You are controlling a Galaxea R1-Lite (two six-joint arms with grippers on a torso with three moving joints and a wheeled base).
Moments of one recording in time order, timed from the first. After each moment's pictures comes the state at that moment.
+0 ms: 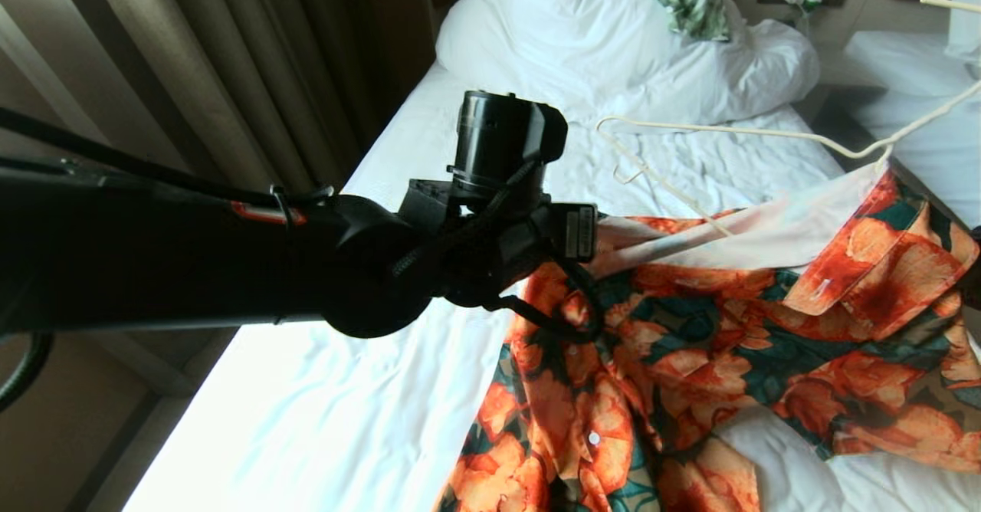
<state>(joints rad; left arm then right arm) -0.88 1.93 -1.49 -0.16 0.42 -0.19 -0.30 1.54 -0.93 -0.25 1.52 0.02</state>
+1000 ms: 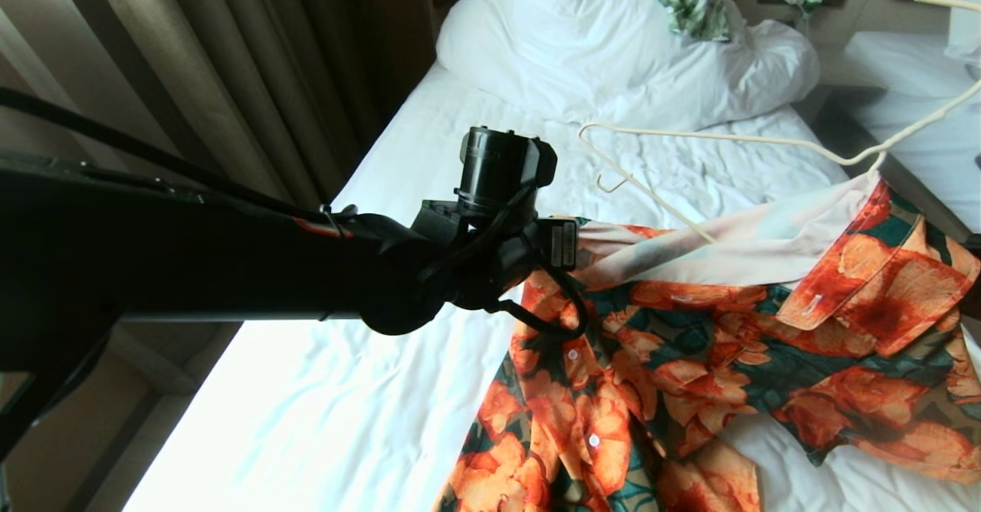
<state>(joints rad) -0.81 2.00 -1.49 -0.19 0.42 -0.19 -0.25 1.50 -0.89 -0.25 1.52 0.02</state>
